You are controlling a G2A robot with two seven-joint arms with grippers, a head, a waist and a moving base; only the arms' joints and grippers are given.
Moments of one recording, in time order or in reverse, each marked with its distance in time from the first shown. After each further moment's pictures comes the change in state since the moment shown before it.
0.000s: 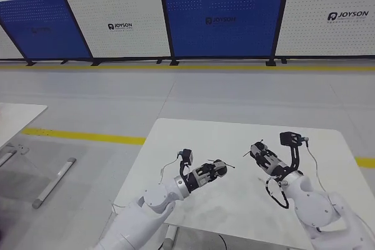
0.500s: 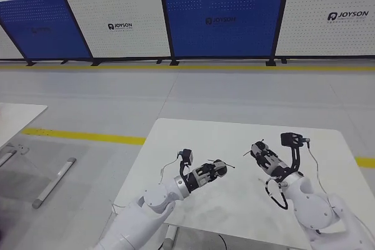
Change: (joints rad) left arm 0.000 0.000 0.000 0.000 0.000 0.000 0.000; right arm -0.026 -0.005 0.010 -0.029 -0.019 0.004 -0.032
